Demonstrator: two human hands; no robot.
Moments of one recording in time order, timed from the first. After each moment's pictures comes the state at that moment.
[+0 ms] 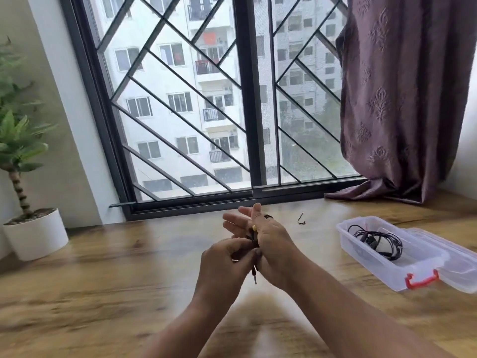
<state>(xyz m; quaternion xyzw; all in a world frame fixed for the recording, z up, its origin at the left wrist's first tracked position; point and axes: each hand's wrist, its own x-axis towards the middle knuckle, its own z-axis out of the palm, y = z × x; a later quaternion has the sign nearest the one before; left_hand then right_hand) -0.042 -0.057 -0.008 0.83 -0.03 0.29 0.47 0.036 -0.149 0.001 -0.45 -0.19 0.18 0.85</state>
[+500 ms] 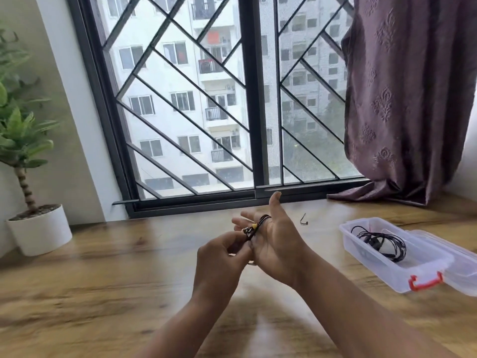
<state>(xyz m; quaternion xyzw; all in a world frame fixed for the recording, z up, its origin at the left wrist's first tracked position) -0.038 -0.051 -0.009 0.82 0.01 0.32 0.47 0.037 -0.159 0.014 -0.39 -0.14 0.28 0.86</state>
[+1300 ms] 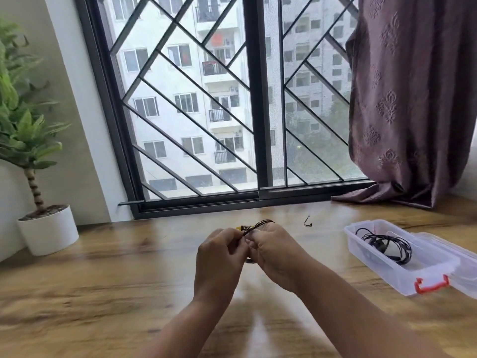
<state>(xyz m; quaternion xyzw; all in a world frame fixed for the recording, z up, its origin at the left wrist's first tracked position) -0.031 -0.040 -0.011 0.84 0.02 0.42 0.35 0.029 -0.153 0.003 -0.59 -0.25 0.19 0.74</state>
